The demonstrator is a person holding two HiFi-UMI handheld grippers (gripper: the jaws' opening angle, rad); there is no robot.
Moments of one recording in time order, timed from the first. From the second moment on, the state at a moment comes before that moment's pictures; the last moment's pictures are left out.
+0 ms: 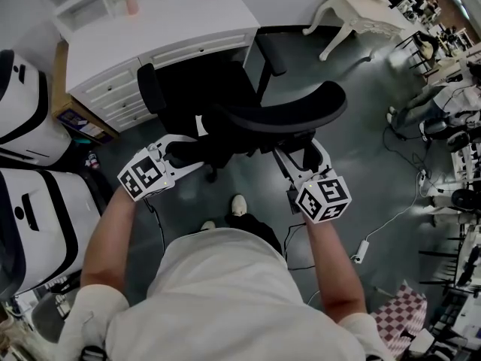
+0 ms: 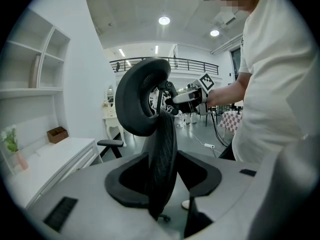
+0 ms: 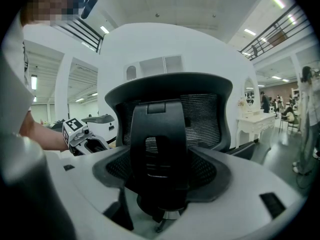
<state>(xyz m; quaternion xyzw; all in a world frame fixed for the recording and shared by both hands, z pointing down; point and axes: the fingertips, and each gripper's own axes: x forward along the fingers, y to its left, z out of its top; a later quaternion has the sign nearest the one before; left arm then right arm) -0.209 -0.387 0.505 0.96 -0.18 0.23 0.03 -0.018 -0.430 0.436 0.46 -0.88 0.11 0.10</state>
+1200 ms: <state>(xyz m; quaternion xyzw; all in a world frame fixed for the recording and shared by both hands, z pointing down) -0.243 -0.431 0.505 0.96 -0.19 0.21 0.02 -0.051 -0.469 0.435 0.46 -0.88 0.11 0.11</state>
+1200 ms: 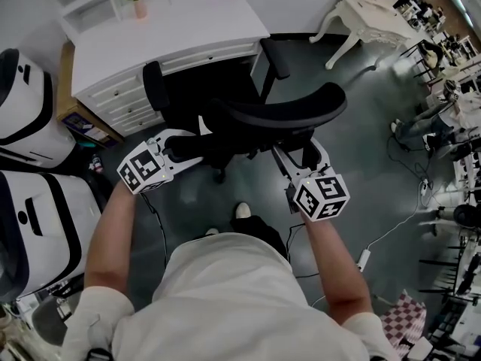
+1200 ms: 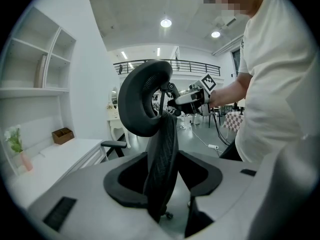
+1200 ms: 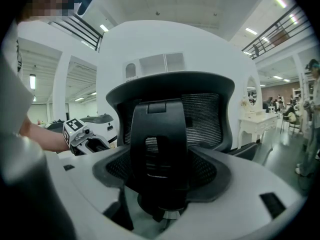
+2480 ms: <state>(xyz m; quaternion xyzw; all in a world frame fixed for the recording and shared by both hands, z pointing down) -0.254 -0.437 0.509 0.92 -0.31 0.24 0.05 -0.054 -0.468 0.443 0.45 -0.88 0.07 0.12</state>
